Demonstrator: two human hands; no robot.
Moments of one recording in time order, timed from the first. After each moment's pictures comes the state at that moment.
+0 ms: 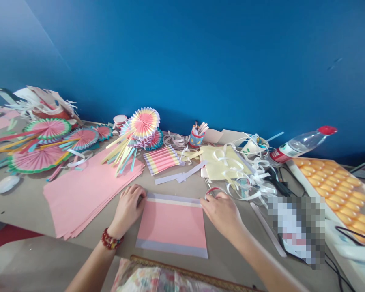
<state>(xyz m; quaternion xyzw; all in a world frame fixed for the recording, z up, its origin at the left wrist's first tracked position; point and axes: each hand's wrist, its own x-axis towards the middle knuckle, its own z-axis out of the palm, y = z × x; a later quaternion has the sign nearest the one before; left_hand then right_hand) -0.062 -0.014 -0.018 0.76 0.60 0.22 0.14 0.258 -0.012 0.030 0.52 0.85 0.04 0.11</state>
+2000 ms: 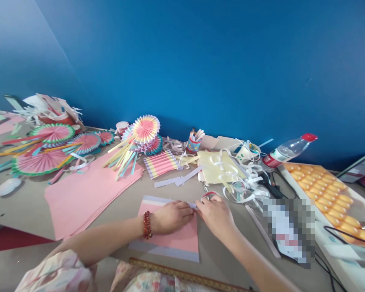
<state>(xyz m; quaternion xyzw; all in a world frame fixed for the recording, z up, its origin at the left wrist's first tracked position) 0.051 -0.001 -0.017 0.98 0.17 0.14 0.03 0.248 -0.016 0.036 0.53 0.84 0.03 0.10</state>
